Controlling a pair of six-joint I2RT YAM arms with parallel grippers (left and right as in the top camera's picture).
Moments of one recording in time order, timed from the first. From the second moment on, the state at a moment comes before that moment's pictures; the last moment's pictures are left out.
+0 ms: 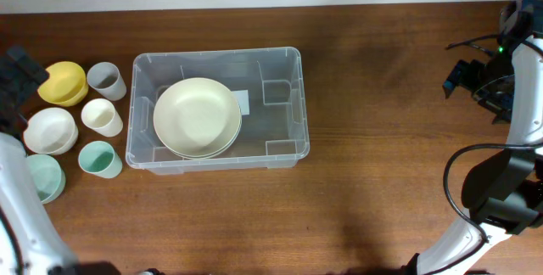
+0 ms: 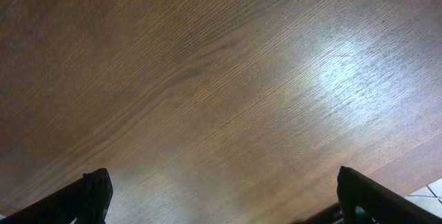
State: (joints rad) left arm 0.56 1.54 1.63 -0.83 -0.05 -0.26; right arm -0.35 2.01 2.04 -1.59 0.06 0.34
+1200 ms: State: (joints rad) left arm 0.89 1.90 1.46 -1.03 -0.09 -0.63; right arm -0.35 2.01 2.04 -1.59 0.06 0.34
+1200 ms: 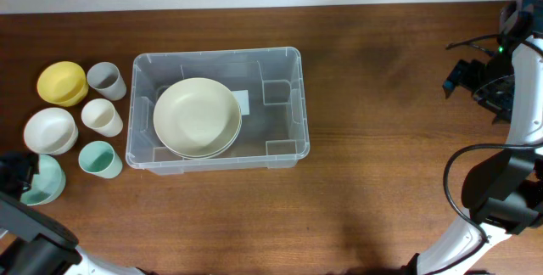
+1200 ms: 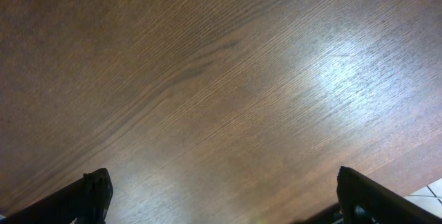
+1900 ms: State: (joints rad) left arm 0.89 1.91 1.31 -0.91 -0.09 -0.66; right arm -0.35 2.01 2.04 -1.59 0.06 0.34
